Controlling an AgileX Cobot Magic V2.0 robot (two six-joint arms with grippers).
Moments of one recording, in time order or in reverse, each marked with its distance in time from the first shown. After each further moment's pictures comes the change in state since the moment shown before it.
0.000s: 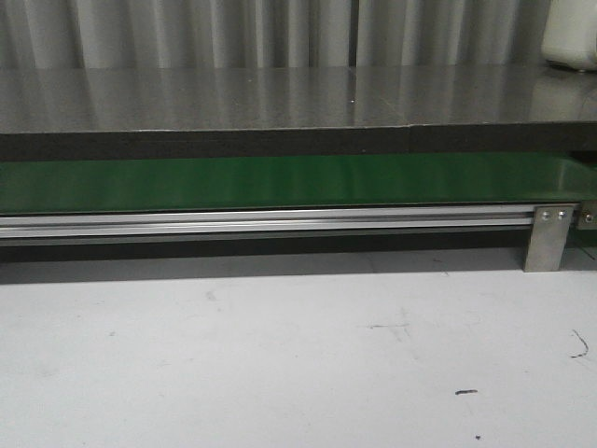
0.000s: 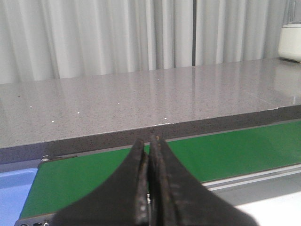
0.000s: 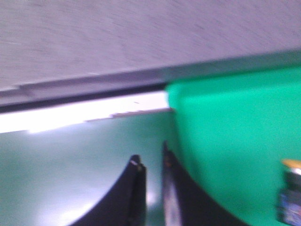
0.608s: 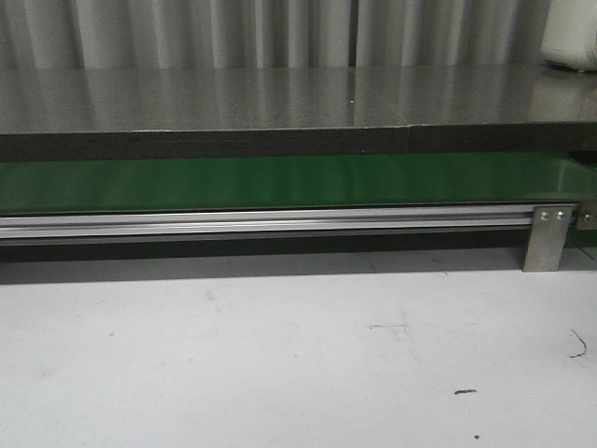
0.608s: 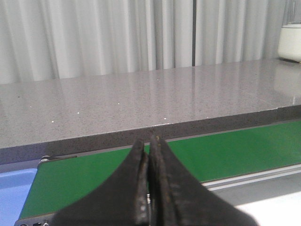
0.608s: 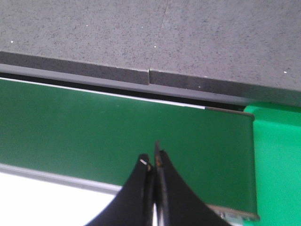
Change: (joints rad) left arm 0.000 0.000 0.000 0.000 0.000 0.000; right arm 0.234 -0.532 0.499 0.000 -0.222 -0.072
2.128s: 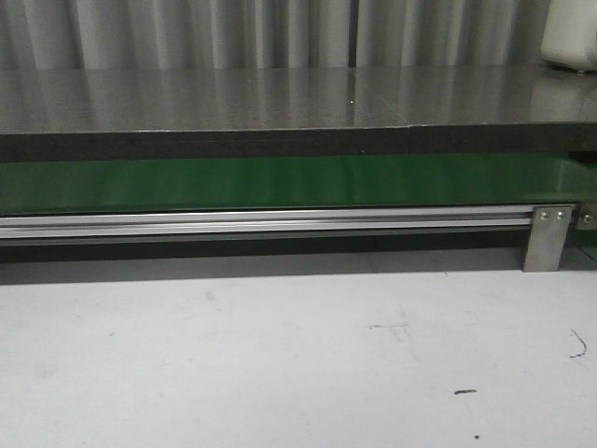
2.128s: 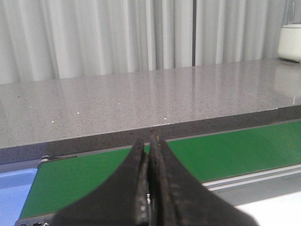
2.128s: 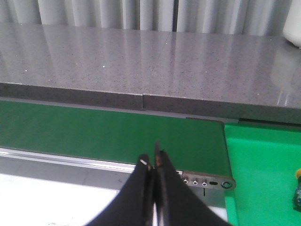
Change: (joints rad) left arm 0.000 0.000 0.000 0.000 0.000 0.000; right arm 0.000 -0.786 0.657 0.000 -0.271 -0.005
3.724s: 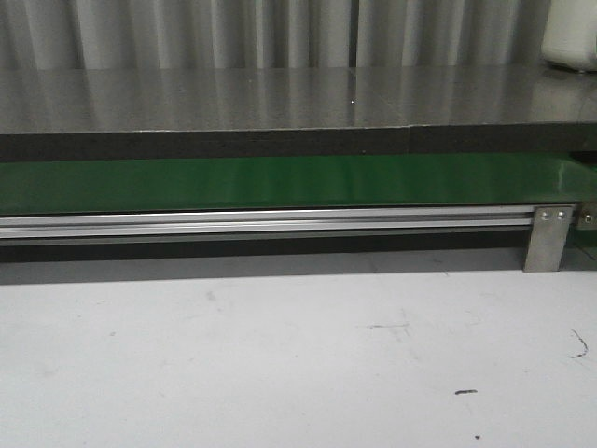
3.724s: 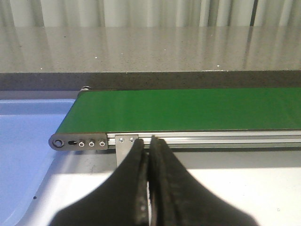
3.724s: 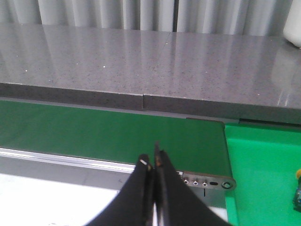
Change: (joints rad) left arm 0.147 -0.011 0.324 0.110 -0.208 -0.155; right arm 0.000 0.000 0.000 0.000 0.000 0.000
